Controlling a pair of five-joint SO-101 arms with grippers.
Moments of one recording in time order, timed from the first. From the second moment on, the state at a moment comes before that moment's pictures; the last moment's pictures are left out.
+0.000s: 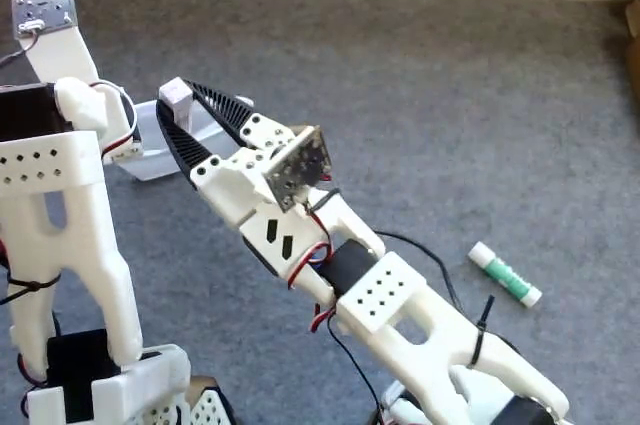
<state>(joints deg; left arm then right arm) -16.8 -12.3 -11.3 100.5 14.8 -48.1 -33.5 46.5 -18.9 5.4</state>
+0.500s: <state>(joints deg) -16.8 -12.3 -11.3 100.5 14.8 -48.1 -28.5 46.5 -19.0 5.8</state>
